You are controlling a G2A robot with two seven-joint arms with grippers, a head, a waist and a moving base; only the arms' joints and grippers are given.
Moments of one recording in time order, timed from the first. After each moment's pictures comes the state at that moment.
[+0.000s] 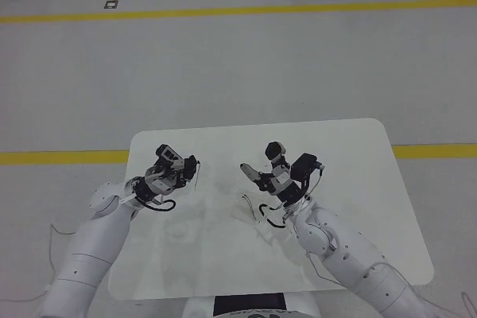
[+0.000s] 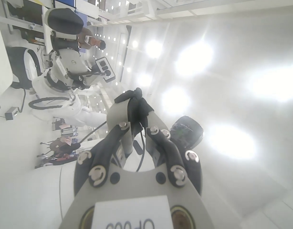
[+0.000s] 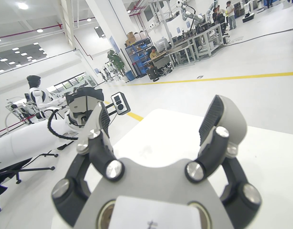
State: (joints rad) left arm 1.32 -1.09 -1.30 -1.34 -1.07 -0.01 -1.30; right arm -1.34 -1.14 0.83 -1.59 -0.81 -0.22 -0.43
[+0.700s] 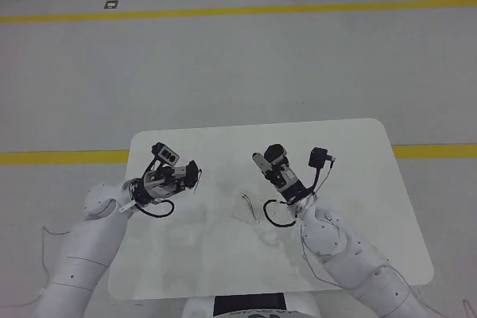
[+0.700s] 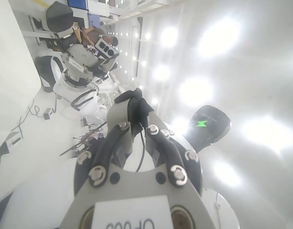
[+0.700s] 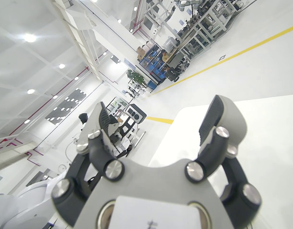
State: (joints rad) left arm 1.35 -1.07 -1.34 -1.40 -0.96 -0.12 -1.35; right arm -1.39 -1.15 0.90 -1.65 -0.40 -0.34 -0.27
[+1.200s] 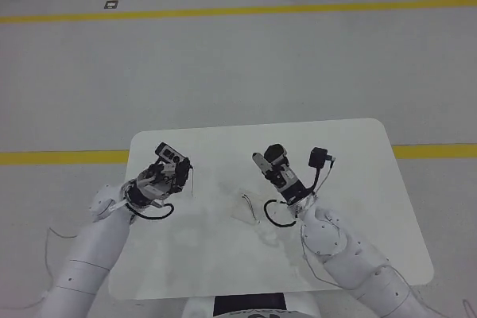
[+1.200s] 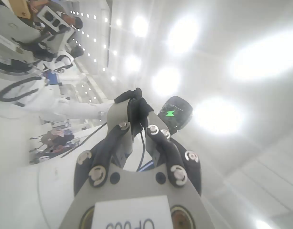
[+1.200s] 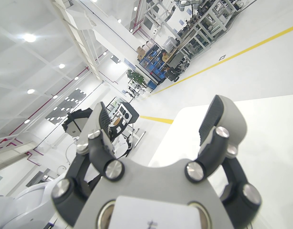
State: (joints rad) left arm 1.37 -1.07 -1.31 -1.47 -1.24 0.01 -1.39; right arm -1.39 -1.15 0.90 -1.65 -0.40 -0.34 -0.27
